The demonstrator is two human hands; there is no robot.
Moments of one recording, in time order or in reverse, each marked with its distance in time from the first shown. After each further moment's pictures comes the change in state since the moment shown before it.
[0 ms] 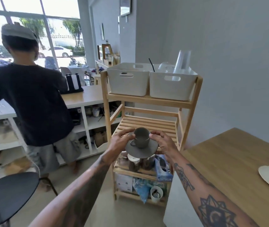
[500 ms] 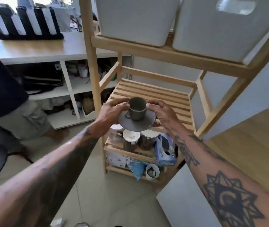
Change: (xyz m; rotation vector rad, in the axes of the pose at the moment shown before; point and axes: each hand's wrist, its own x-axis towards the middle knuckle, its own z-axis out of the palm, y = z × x) left_hand 0.170 -0.094 -0.022 -0.054 0.021 -0.155; right_hand 0.168 0.070 0.060 -0.086 -0.026 0.105
